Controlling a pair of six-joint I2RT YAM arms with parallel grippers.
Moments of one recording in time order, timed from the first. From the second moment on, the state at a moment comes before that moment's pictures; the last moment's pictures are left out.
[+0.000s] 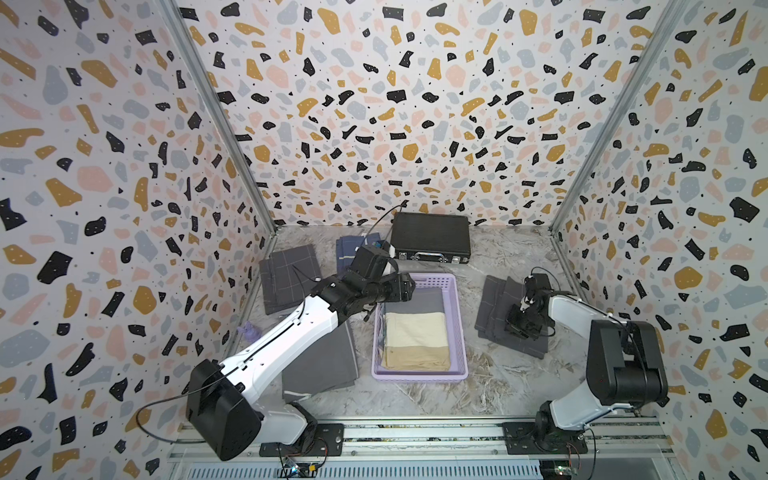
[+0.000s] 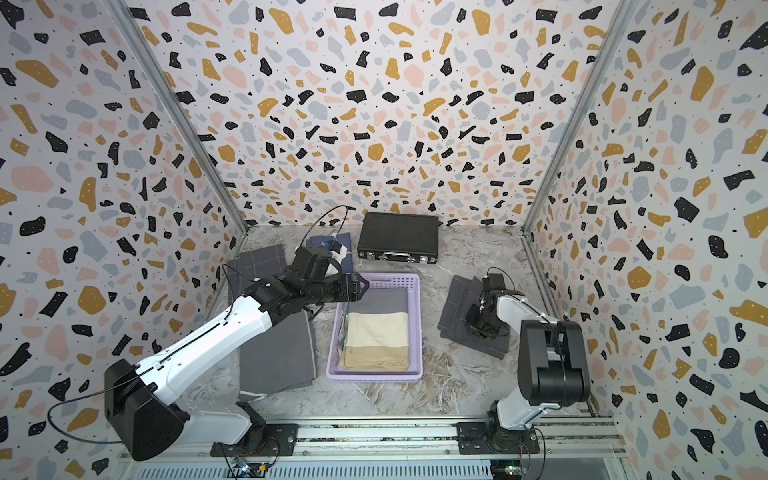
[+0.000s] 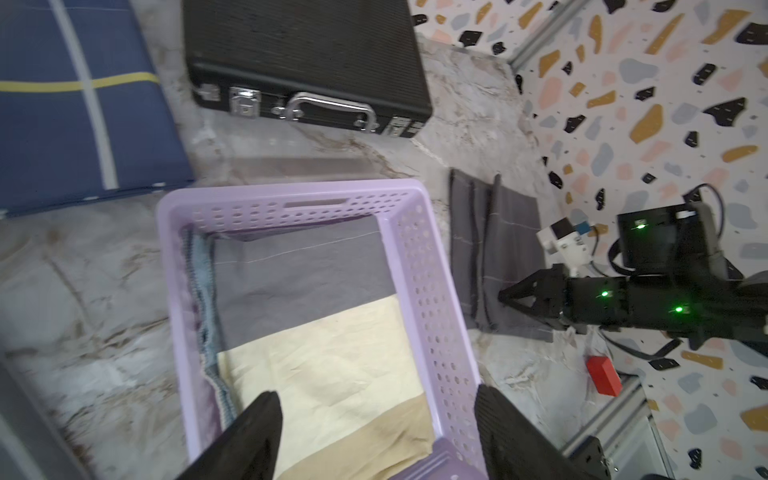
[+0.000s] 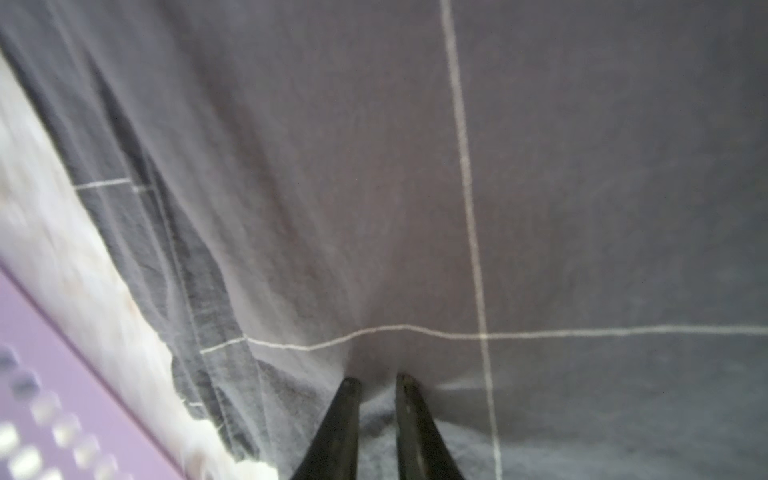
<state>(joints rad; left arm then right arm) -0.68 1.37 1.26 -0.57 0.11 -0.55 0.01 1.51 0.78 -0.66 -0.23 0.54</state>
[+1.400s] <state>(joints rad) -1.02 2.65 2.54 -0.91 0.00 -0.49 -0.12 1.11 0.67 -0.93 0.12 0.58</state>
